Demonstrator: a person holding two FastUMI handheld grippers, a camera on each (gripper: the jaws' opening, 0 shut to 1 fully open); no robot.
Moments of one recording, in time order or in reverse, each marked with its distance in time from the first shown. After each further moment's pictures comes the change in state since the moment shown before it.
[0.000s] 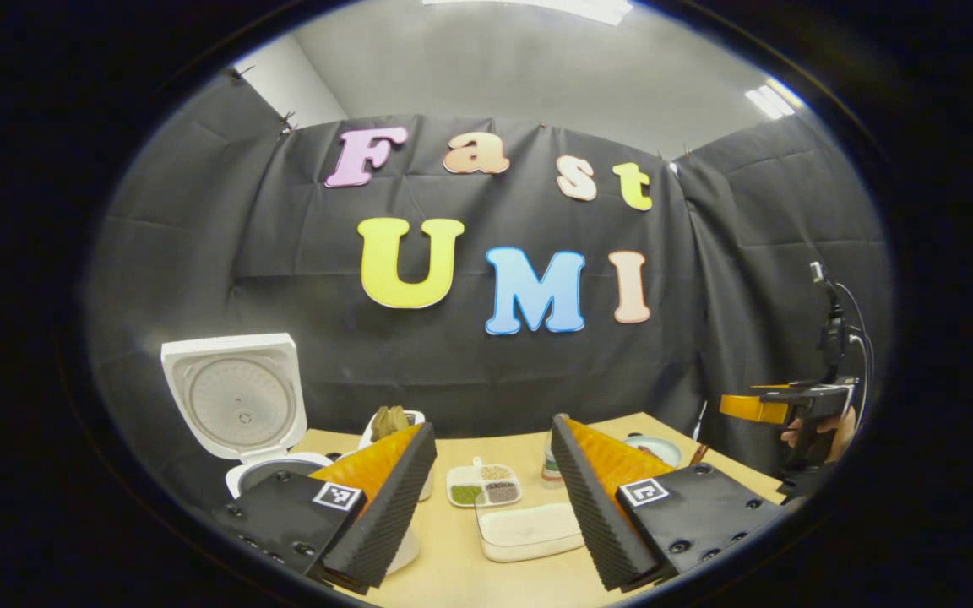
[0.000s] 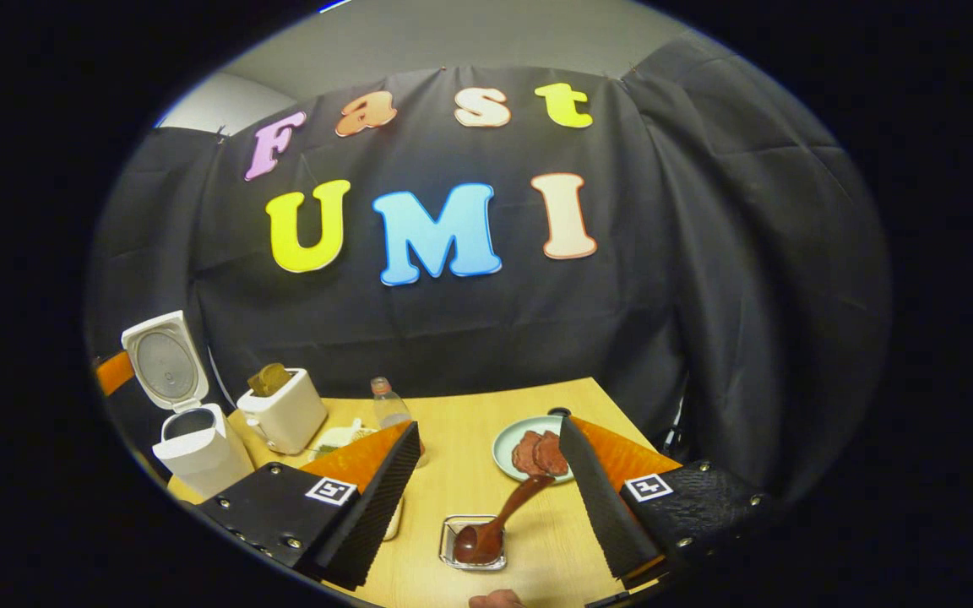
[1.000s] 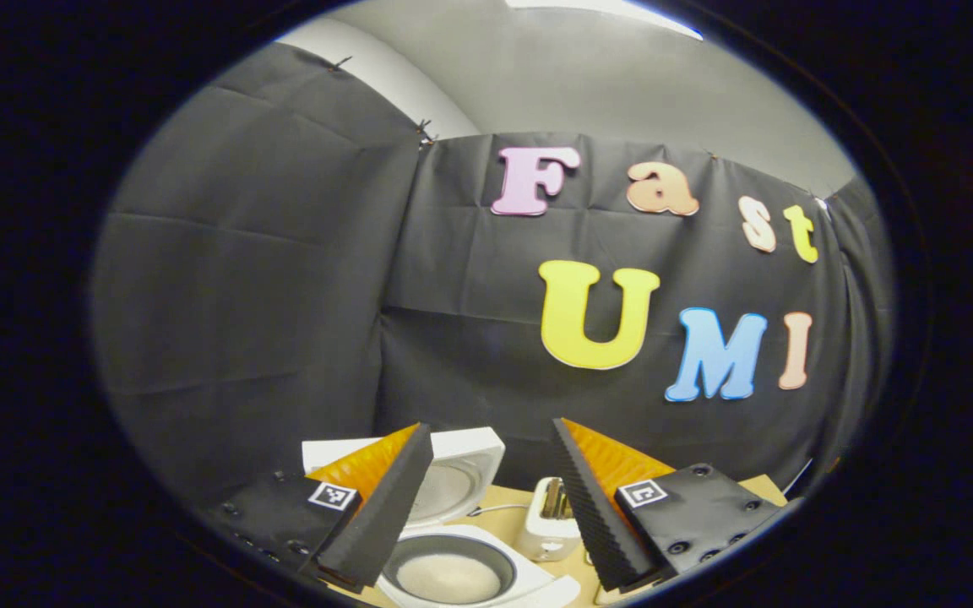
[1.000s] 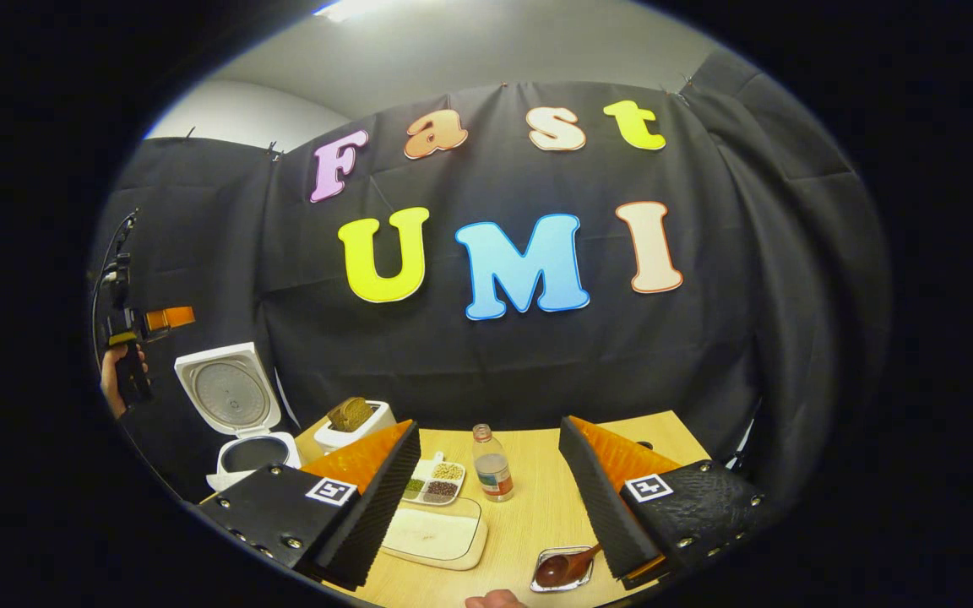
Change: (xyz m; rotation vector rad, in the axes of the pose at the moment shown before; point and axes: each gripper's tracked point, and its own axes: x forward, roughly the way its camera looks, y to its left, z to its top) left arm 0.045 0.290 0.112 -0.089 -0.077 0.495; right arm 0.019 0.088 0.040 -0.012 -0.026 0.181
